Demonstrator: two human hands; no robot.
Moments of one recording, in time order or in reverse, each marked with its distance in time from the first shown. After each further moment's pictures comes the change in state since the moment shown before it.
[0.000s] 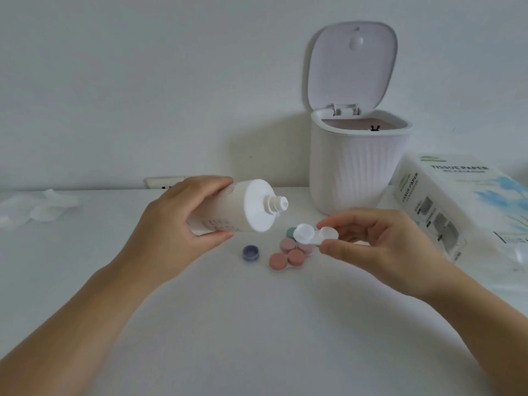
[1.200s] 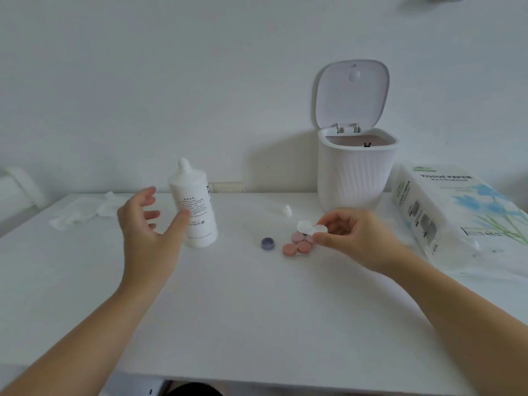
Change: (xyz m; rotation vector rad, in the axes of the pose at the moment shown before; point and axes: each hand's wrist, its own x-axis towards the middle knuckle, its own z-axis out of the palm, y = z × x) left_hand -0.054 0.005 -0.038 -0.240 0.472 -0.651; right_hand 0.011 0.012 0.012 -0.096 0.013 0.075
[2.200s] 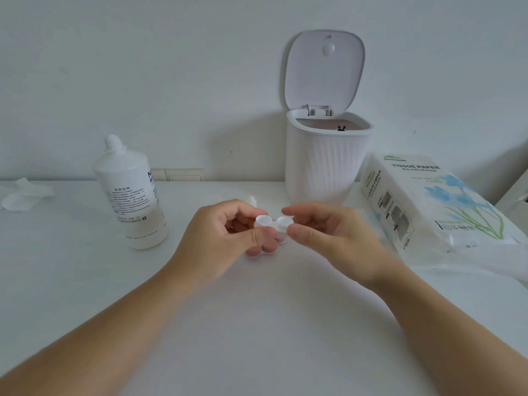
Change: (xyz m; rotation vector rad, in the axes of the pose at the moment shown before) left_hand -0.038 0.050 0.106 -0.429 -0.803 -0.026; right_hand -0.018 -0.010 -0.001 0.218 -0.053 -0.015
